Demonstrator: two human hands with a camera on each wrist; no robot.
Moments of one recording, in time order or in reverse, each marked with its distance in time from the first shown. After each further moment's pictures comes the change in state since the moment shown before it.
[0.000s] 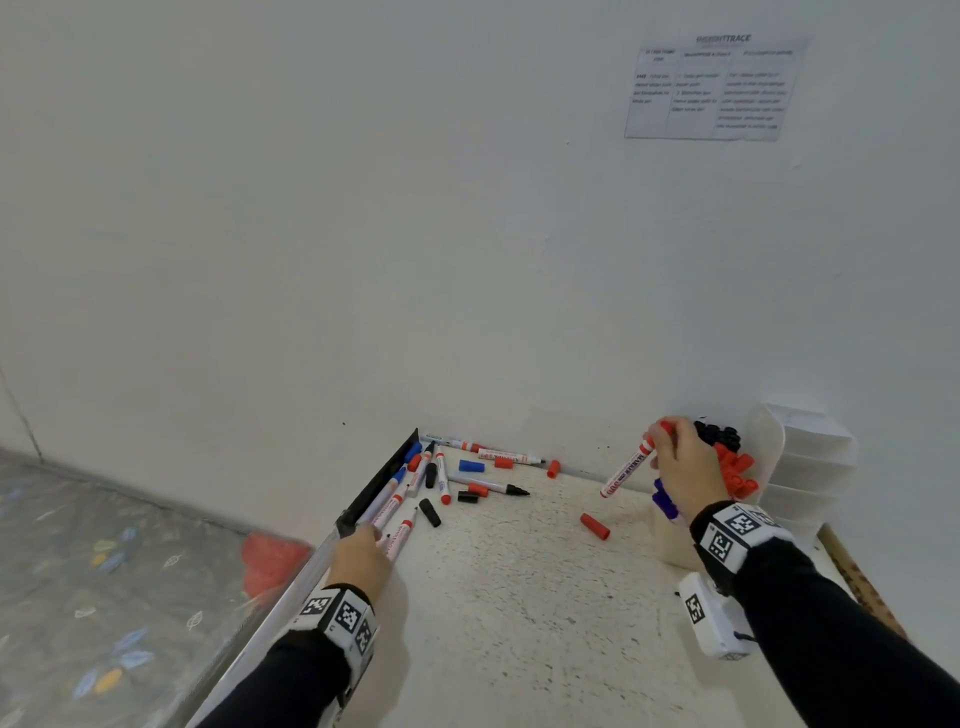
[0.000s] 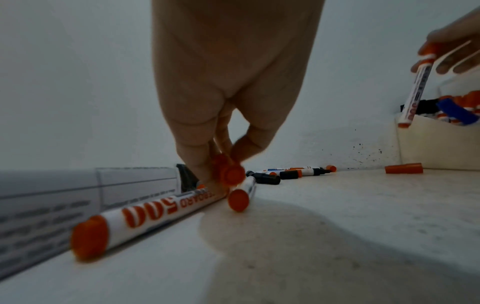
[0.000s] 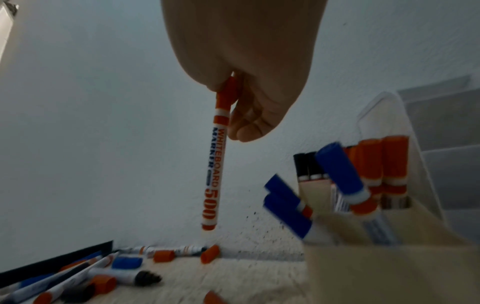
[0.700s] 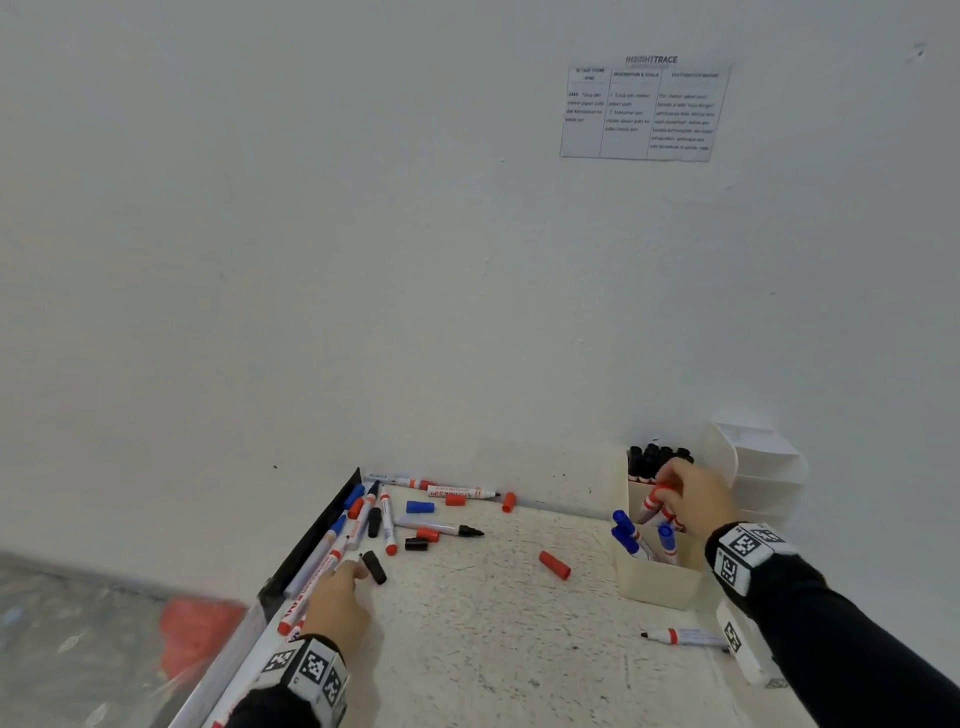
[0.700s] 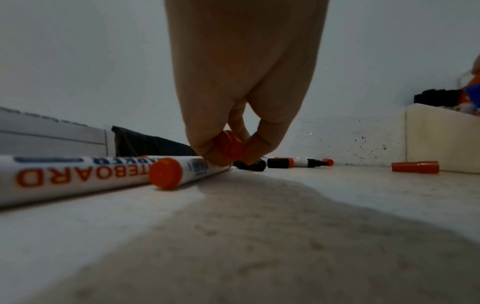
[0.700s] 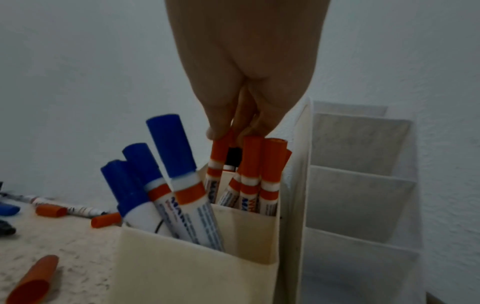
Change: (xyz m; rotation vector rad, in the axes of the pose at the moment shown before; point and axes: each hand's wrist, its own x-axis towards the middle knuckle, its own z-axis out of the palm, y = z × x) left_hand 0.052 0.028 0.040 0.057 -0.074 0.121; right_hand 0.039 0.059 -0.049 -0.340 -0.100 0.152
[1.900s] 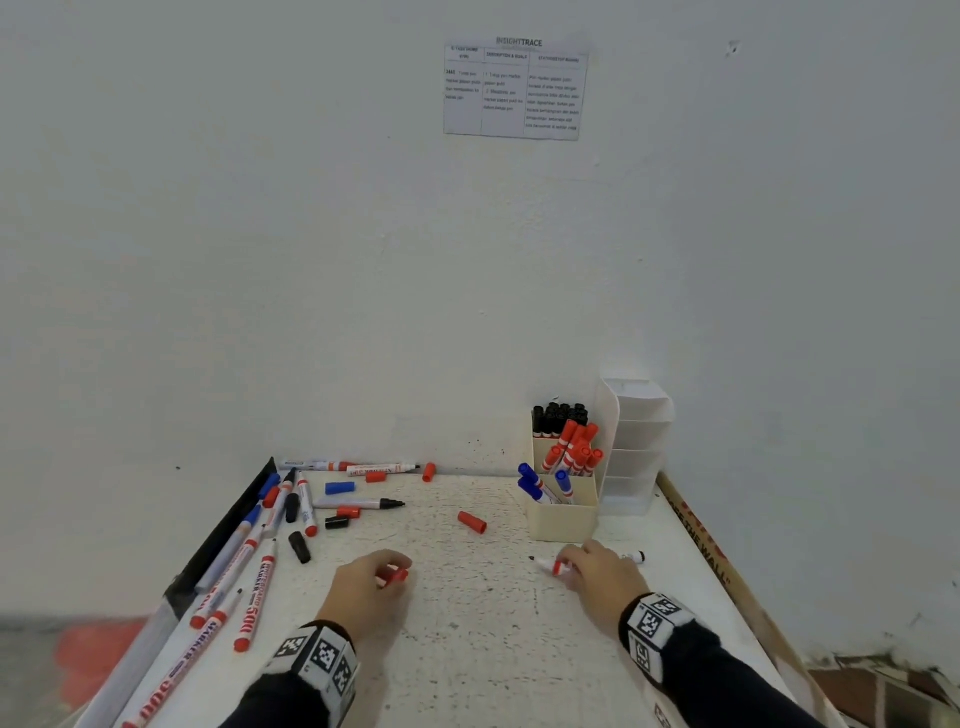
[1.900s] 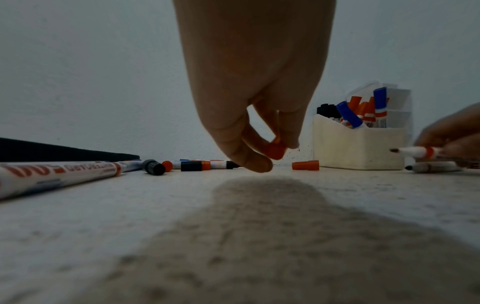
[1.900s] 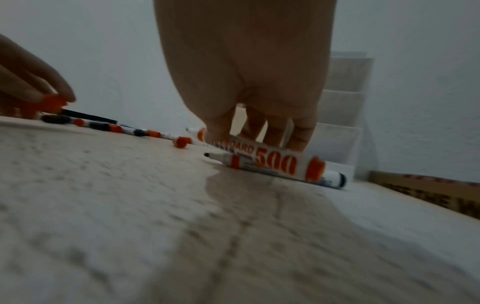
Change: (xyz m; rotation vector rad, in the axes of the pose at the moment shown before) left_hand -0.052 0.076 0.036 -0.244 -0.249 0.325; right_hand -0.127 0.052 0.035 -0.477 -0.330 -0.073
